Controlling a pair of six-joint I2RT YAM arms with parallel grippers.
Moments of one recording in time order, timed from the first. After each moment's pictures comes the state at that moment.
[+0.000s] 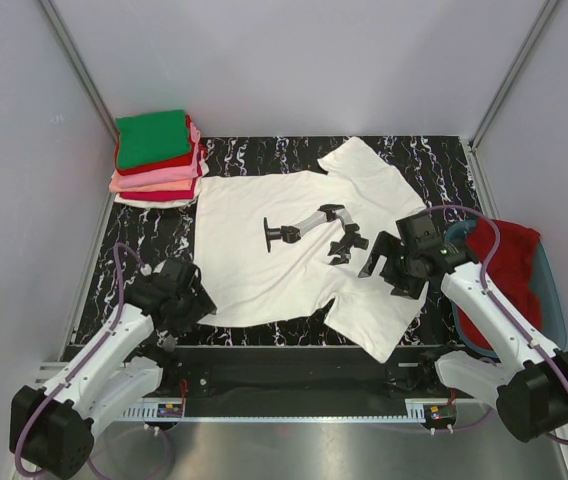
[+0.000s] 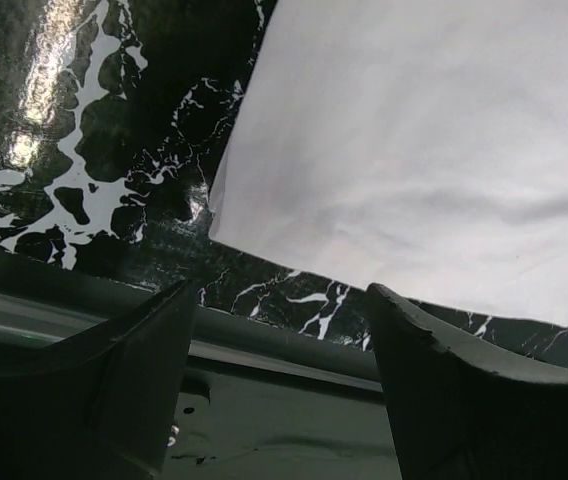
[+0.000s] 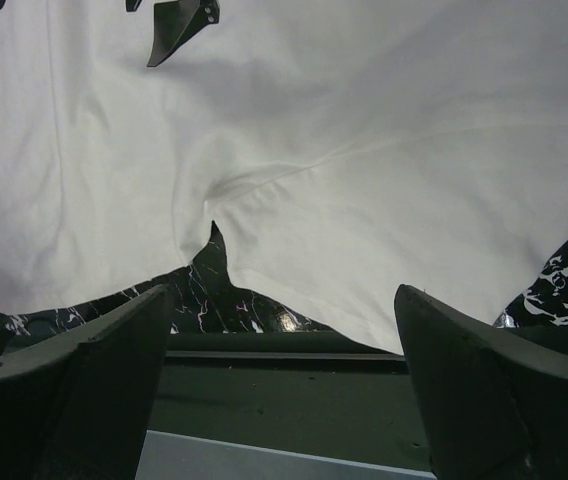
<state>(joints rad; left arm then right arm) -0.39 0.82 0.53 -0.94 -0.08 -0.96 0.35 1.09 0.87 -0.85 -0.07 0.79</state>
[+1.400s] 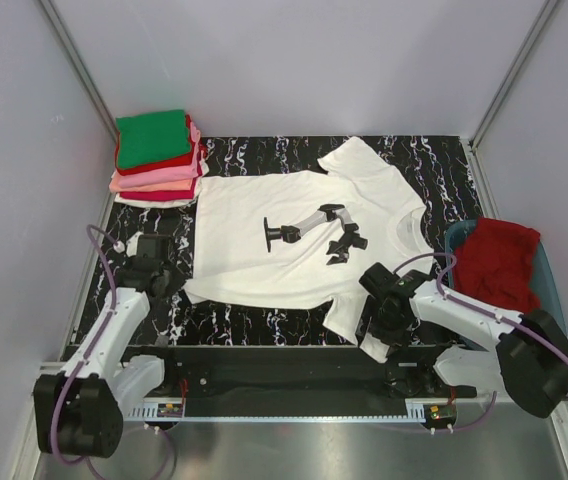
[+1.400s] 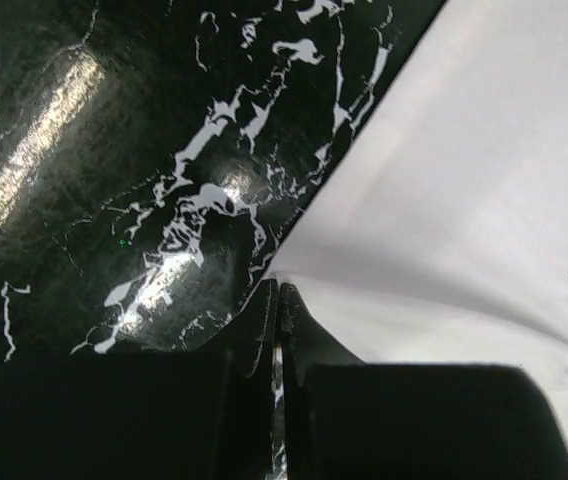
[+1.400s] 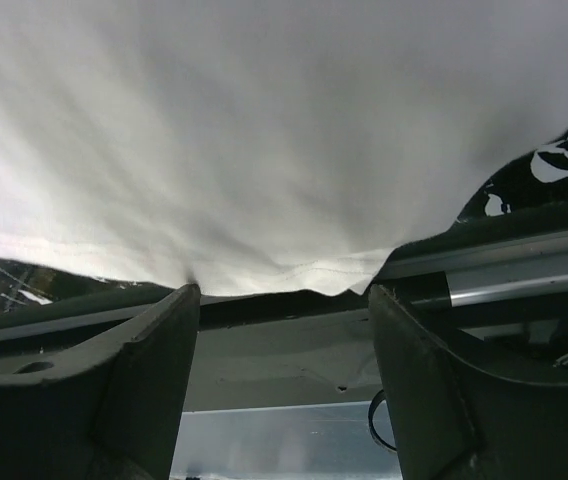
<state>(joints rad) -0.10 0.92 0.57 -0.63 -0.18 -0.84 0.67 1.16 0.55 -0.90 -0.07 1.06</state>
